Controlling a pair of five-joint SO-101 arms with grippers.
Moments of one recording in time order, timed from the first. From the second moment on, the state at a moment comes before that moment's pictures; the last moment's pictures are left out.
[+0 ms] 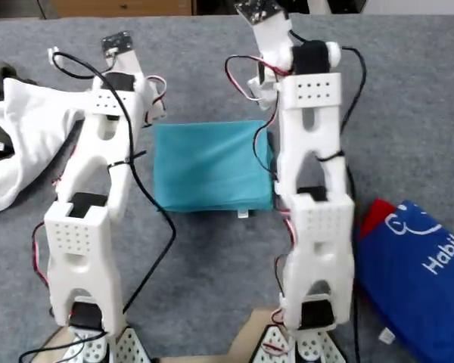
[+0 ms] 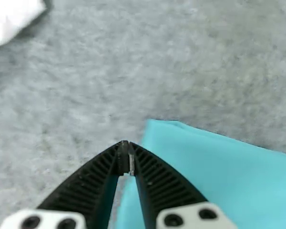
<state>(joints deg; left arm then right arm) 1.6 33.1 -28.0 70.3 15.1 -9.3 36.7 -61.4 101.5 14.1</state>
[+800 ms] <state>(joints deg) -2.3 37.5 -28.0 81.9 6.4 -9.4 -27.6 30.2 97.4 7.1</state>
